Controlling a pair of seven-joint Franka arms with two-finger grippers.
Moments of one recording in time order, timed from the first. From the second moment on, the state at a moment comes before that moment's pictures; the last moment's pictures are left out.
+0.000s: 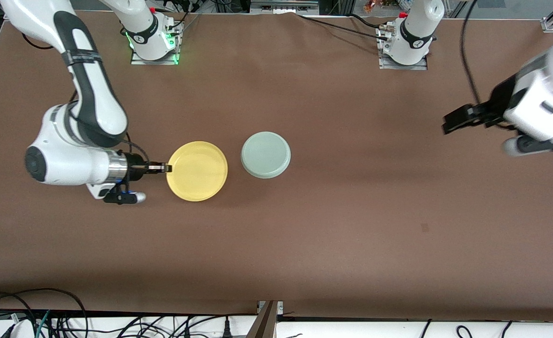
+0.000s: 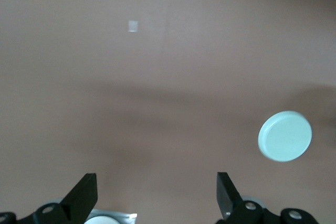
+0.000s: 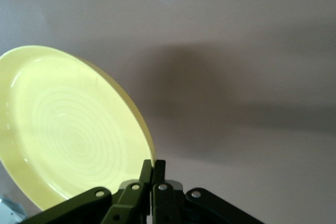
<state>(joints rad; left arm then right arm) -0.20 0.31 0.11 -1.04 -0.13 1.22 -0.31 0.20 0.46 0.01 -1.69 0.45 1.93 0.06</state>
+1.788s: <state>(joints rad) -0.13 -0.03 0.11 -1.87 0.04 1.82 -0.19 0.42 0.42 0.24 -2.21 0.45 2.73 0.31</state>
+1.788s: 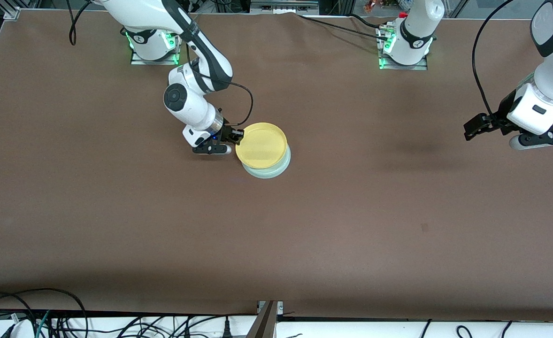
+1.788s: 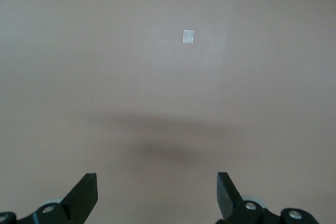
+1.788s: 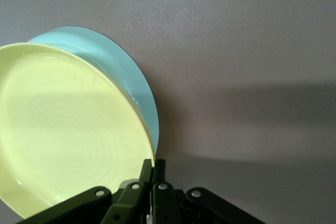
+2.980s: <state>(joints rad) -0.12 -0.02 0.11 -1.86 0.04 1.82 -0.19 0.44 0.45 0.24 -2.17 0.45 2.73 0.33</state>
